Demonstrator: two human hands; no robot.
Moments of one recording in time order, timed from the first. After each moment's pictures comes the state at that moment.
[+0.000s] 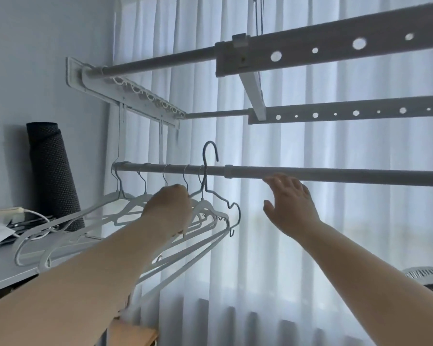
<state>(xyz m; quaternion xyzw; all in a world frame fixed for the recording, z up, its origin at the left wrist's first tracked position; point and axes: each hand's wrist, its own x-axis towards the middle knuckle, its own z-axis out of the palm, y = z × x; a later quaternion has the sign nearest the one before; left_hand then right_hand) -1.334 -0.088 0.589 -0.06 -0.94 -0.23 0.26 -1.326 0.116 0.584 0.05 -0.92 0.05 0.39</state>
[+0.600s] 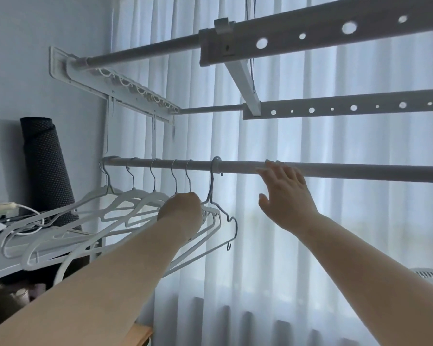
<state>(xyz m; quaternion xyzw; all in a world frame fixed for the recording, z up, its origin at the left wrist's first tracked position) -1.349 -0.032 0.575 -0.03 -0.96 -0.14 0.23 -1.333 0.141 0.589 0.09 -0.91 0.00 0.41</state>
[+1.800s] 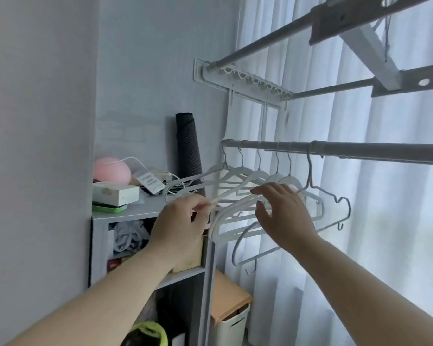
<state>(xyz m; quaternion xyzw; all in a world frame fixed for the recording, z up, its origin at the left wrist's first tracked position) -1.225 -0.120 0.497 0.03 -0.83 -0.30 0.47 -1.312 0.033 0.525 0.41 -0.79 0.24 0.39</state>
